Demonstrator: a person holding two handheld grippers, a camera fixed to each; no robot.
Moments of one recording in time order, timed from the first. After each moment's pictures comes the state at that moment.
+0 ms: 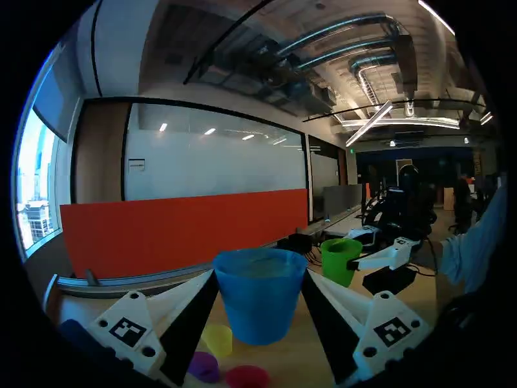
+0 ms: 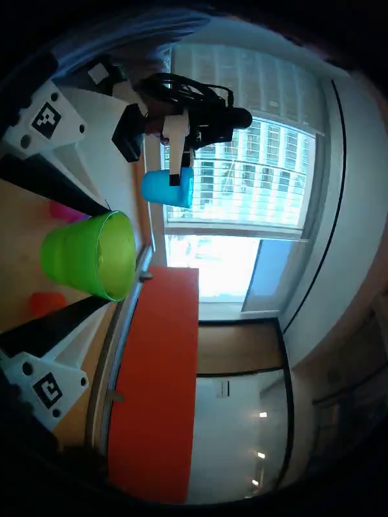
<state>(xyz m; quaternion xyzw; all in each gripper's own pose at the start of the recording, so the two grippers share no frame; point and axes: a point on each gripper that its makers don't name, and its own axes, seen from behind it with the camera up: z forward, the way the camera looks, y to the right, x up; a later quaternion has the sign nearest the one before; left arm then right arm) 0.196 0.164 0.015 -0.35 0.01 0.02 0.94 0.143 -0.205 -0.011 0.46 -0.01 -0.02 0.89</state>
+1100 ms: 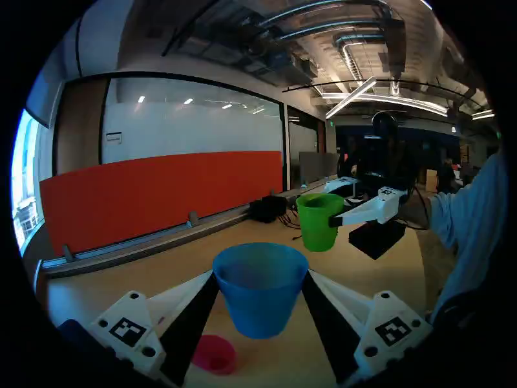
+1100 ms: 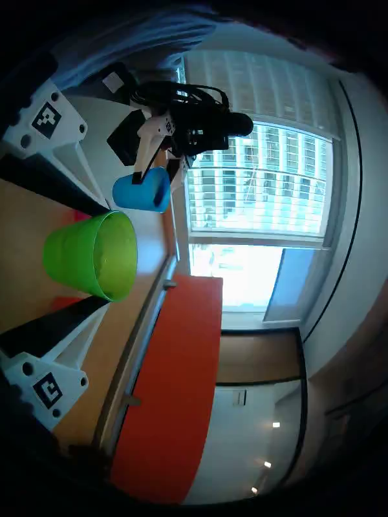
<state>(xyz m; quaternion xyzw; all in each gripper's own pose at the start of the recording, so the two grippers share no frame) 0.104 0.199 -0.015 -0.40 -0.07 0.05 0.91 0.114 -0.191 -0.028 0.48 -0.07 -0.06 0.87</state>
